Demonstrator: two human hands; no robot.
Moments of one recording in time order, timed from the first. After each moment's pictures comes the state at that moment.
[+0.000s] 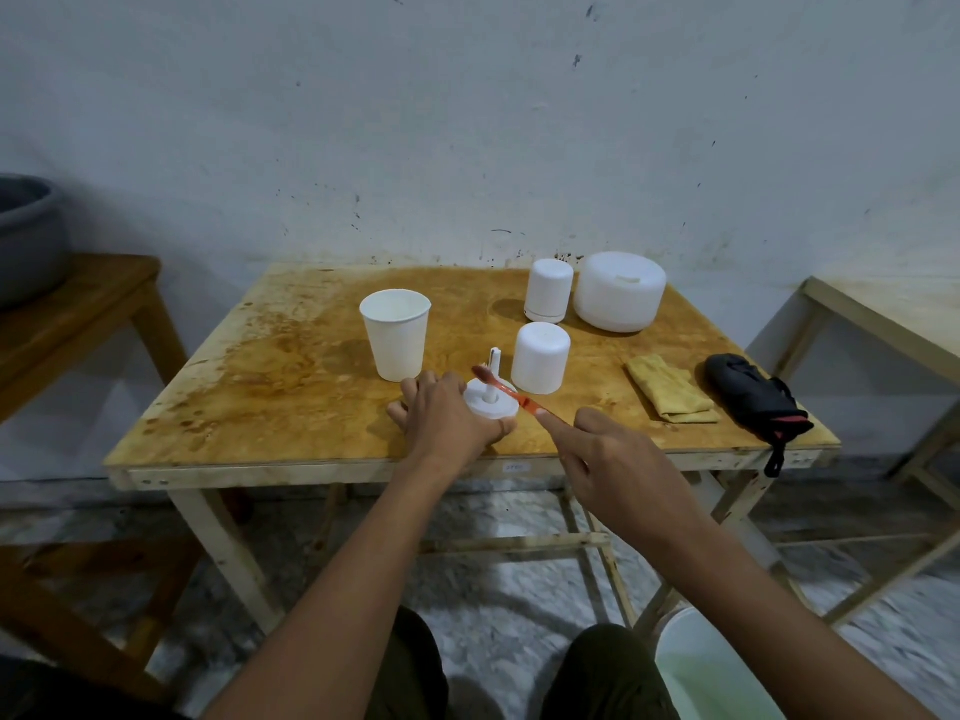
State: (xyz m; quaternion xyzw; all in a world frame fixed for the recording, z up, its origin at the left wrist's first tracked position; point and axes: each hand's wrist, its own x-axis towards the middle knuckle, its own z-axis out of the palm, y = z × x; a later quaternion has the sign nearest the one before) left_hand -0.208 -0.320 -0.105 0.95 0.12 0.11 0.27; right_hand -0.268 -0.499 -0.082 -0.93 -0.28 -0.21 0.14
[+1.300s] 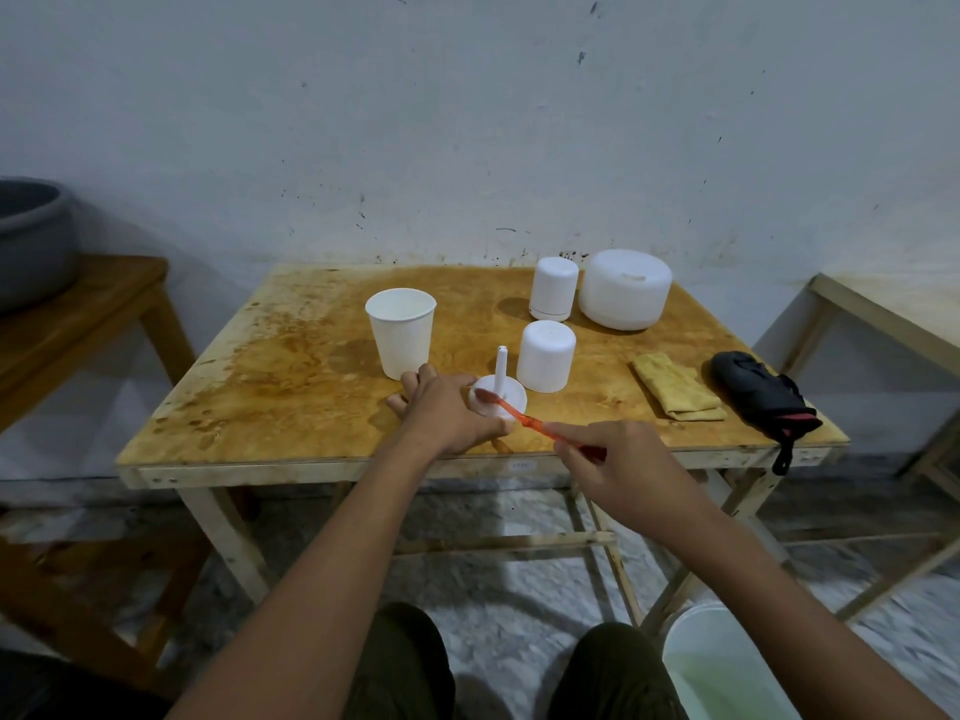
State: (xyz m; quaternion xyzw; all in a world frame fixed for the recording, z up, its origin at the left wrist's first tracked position) left_hand -0.207 -0.300 -0.090 0.96 0.06 0.00 0.26; right_hand -0.269 -0.502 -0.076 -0.92 -0.19 -0.06 0.33
